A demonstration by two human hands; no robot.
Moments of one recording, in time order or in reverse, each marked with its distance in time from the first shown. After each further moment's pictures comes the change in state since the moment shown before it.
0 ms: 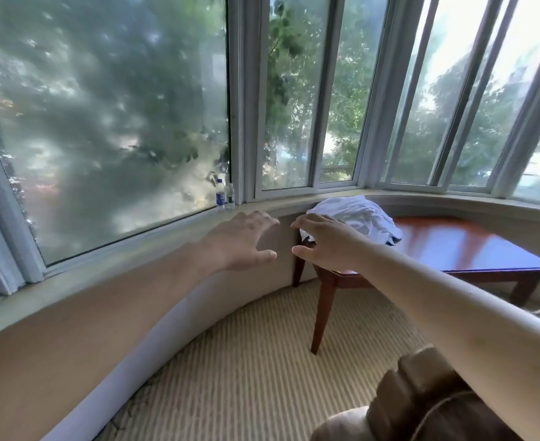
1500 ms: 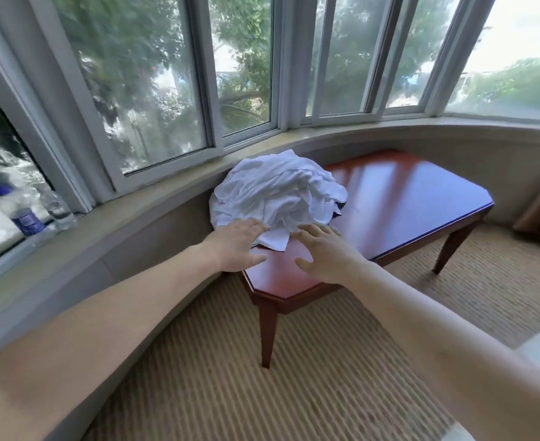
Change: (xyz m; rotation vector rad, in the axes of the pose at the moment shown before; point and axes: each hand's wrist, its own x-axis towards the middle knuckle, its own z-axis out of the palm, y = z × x) left_hand 0.720 -0.043 0.275 -0.059 -0.311 0.338; right_hand 0.346 0.539 0.222 -0.003 -0.190 0.430
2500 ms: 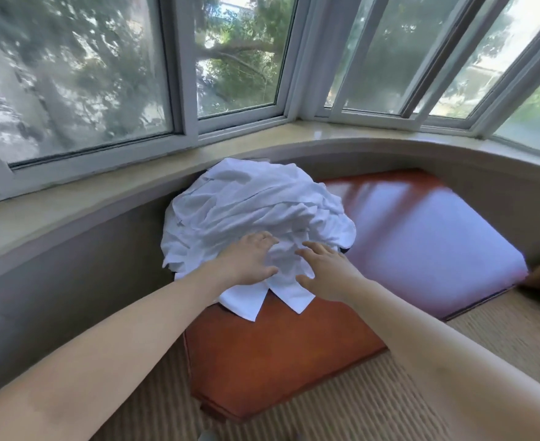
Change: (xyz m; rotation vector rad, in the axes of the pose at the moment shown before) left_hand 0.420 -0.118 0.053 -0.297 -0.093 -0.096; right_hand 0.368 0.235 0.049 -0.005 -0.295 0.038
